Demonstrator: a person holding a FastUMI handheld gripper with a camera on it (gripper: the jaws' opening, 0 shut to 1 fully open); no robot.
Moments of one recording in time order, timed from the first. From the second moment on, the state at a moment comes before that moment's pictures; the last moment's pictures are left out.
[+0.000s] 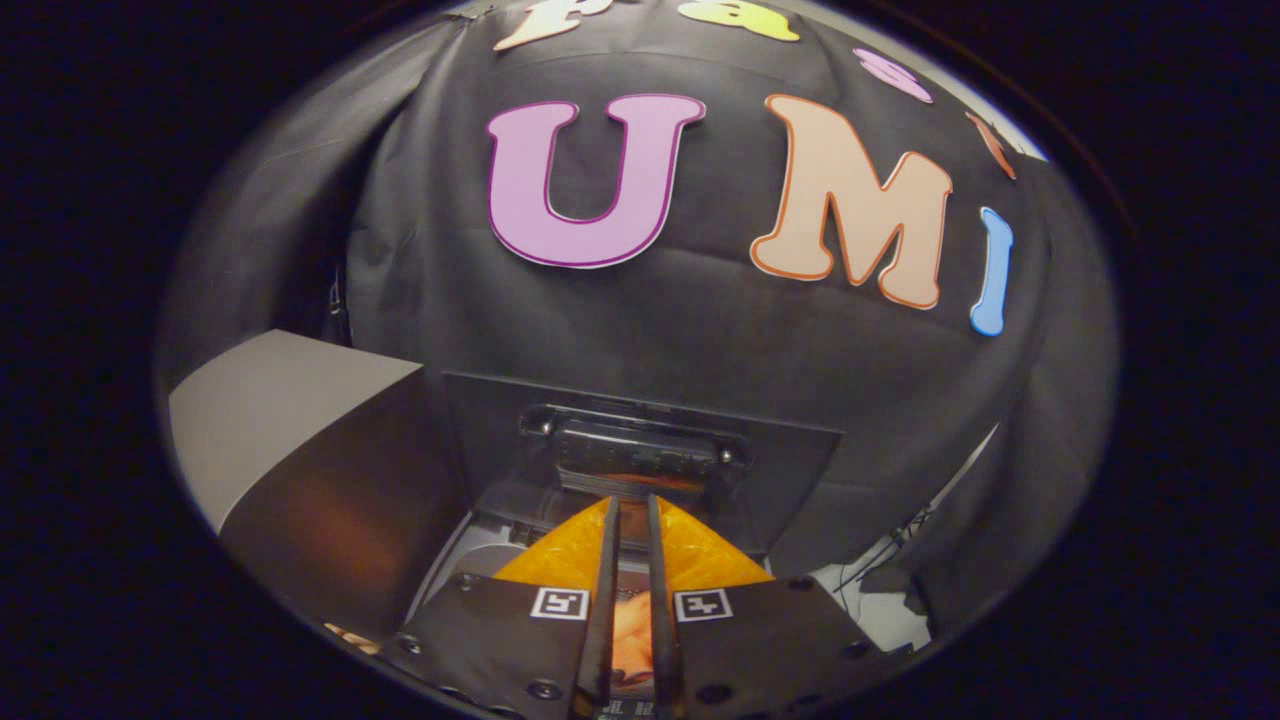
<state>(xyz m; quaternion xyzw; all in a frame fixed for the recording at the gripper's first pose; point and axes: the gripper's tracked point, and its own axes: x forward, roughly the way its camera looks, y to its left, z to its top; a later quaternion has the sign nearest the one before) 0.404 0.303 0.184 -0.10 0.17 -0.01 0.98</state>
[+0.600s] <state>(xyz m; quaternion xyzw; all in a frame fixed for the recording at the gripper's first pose) 0.489 0.318 0.215 -0.05 0.09 -0.04 0.99</state>
